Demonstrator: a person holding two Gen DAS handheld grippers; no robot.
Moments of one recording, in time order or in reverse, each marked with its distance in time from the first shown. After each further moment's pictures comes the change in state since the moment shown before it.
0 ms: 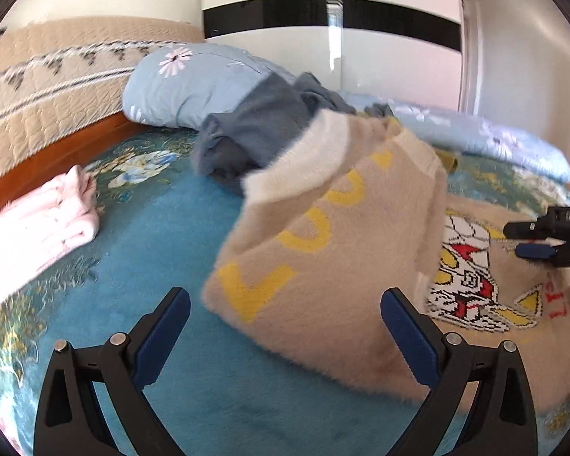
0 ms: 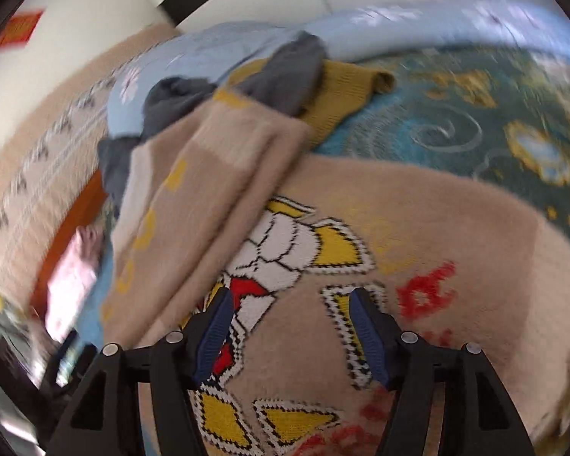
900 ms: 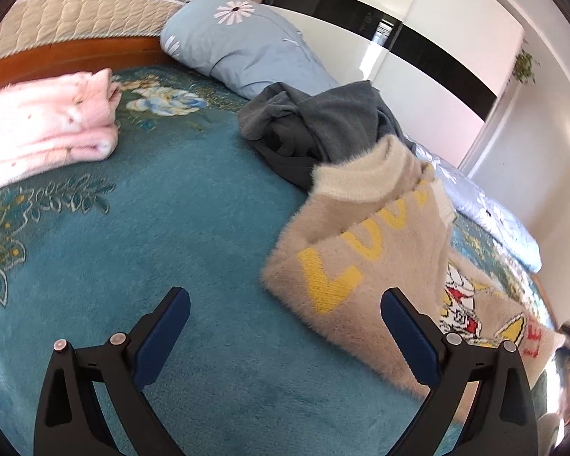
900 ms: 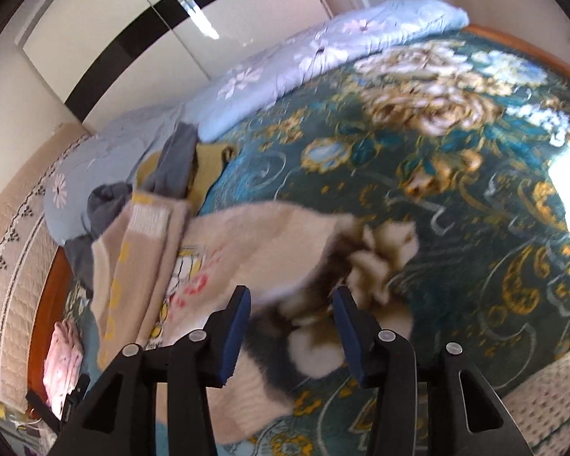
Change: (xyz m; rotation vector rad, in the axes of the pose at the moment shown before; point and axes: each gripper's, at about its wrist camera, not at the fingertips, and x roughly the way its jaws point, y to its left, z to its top) left arm 0.003 0.099 -0.019 -0.361 0.049 -0.193; right arm -0.163 -0.035 -0.058 0.285 -0.255 -0.304
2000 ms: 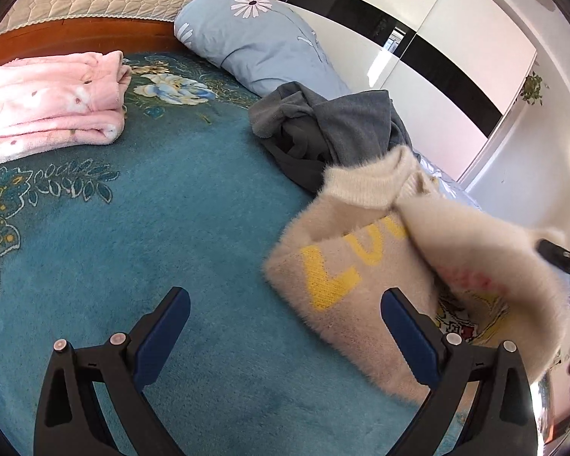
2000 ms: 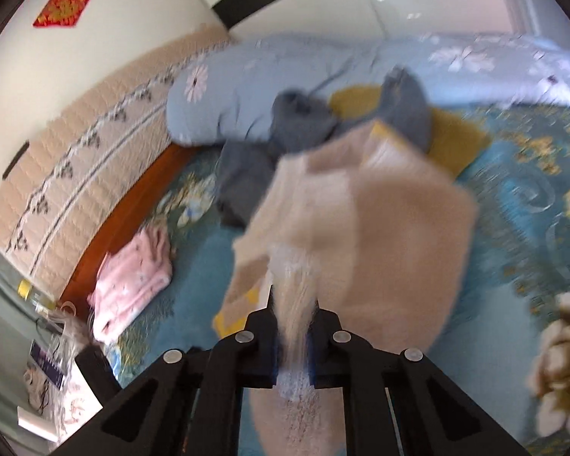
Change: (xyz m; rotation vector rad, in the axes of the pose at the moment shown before) left arm 0.004 0.017 0.004 -0.099 0.013 -0.034; right arm 0.050 0.220 -0.025 -0.383 0.137 0.373
